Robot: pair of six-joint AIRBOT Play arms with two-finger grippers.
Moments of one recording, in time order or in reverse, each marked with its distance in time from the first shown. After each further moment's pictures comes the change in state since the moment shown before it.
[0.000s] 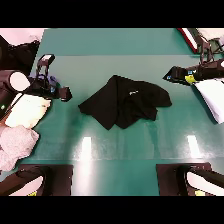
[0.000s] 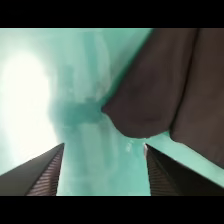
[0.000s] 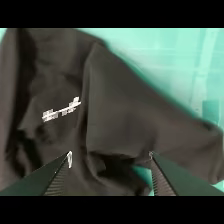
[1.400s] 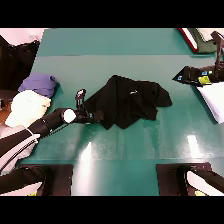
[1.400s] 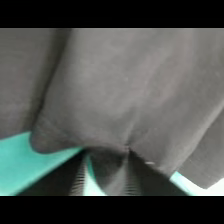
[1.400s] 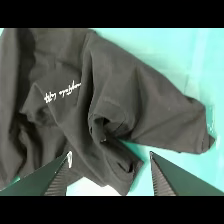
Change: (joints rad) left arm -0.385 -0.179 -0.362 -0.371 0.575 -0.231; right arm -0.056 0.117 0.000 -0.001 0.133 -0.016
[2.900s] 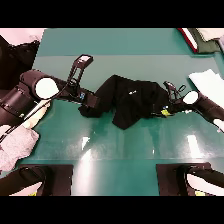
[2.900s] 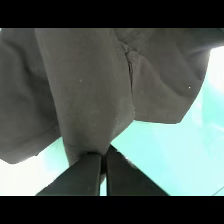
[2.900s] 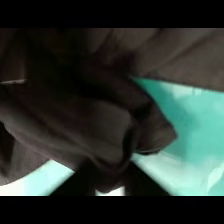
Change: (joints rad) left arm 0.000 0.138 0.494 0.359 -0.558 0.183; right arm 0.214 -0.153 -0.480 0.077 -0.344 -0.032
